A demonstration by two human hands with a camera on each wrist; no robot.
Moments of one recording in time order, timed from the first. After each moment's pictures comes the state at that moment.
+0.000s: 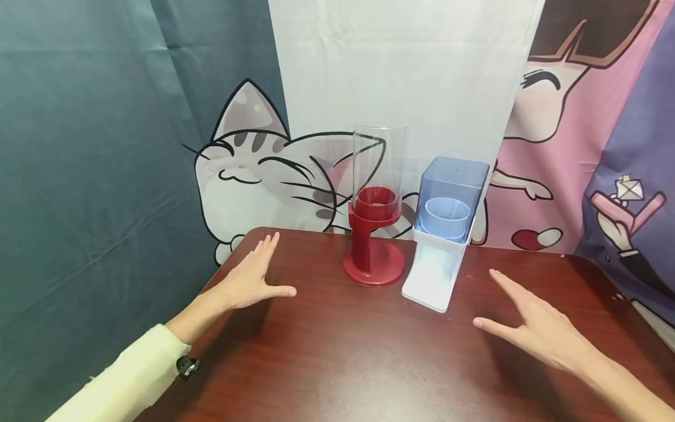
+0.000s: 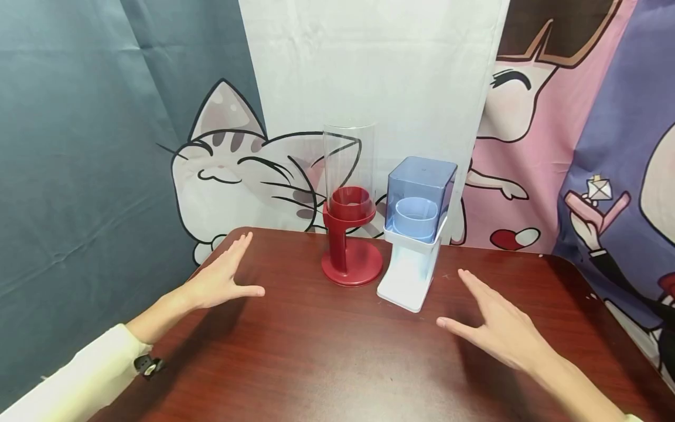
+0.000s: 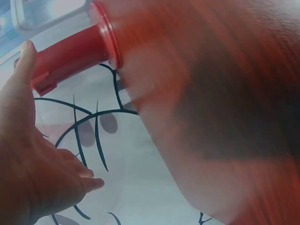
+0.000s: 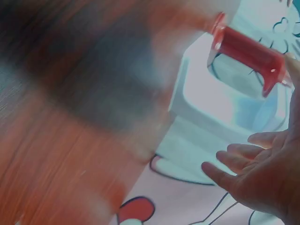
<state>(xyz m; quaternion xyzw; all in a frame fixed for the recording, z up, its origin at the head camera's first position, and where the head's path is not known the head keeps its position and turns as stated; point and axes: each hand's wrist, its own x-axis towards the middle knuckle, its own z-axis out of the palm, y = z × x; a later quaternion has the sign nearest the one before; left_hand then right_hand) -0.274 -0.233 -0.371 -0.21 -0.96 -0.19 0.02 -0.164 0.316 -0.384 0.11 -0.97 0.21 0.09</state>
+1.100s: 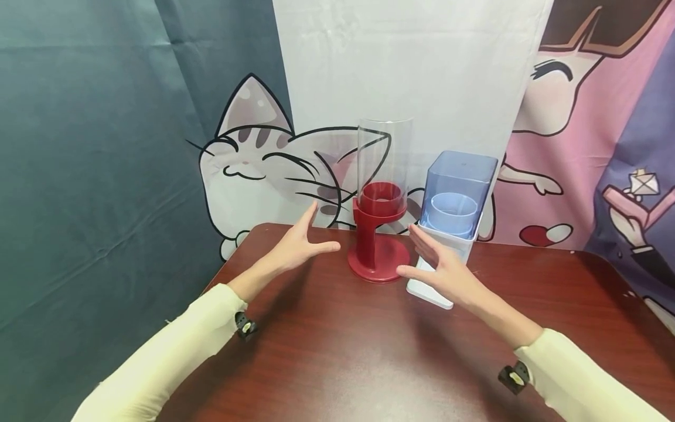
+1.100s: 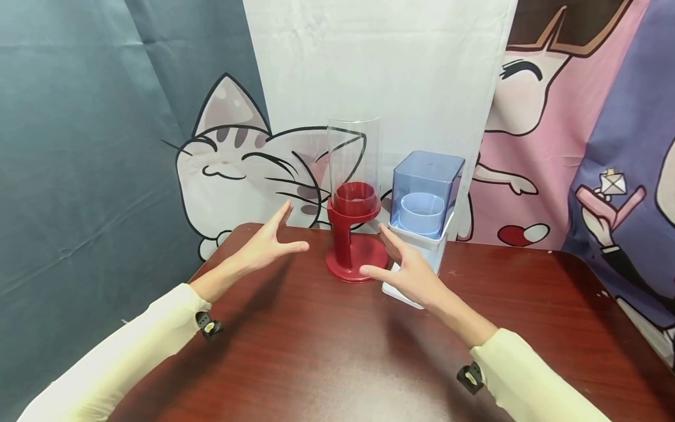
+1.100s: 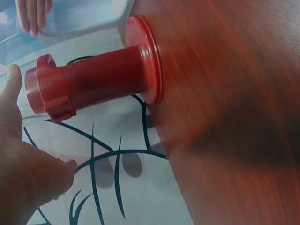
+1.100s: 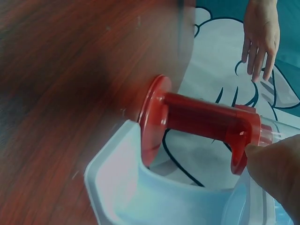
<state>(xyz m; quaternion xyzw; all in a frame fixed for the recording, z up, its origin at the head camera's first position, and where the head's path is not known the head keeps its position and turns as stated) -0.317 -0.151 -0.345 -0.20 -0.87 -0.44 0.01 -0.240 0.193 -0.354 0.22 -0.83 0.51 0.01</state>
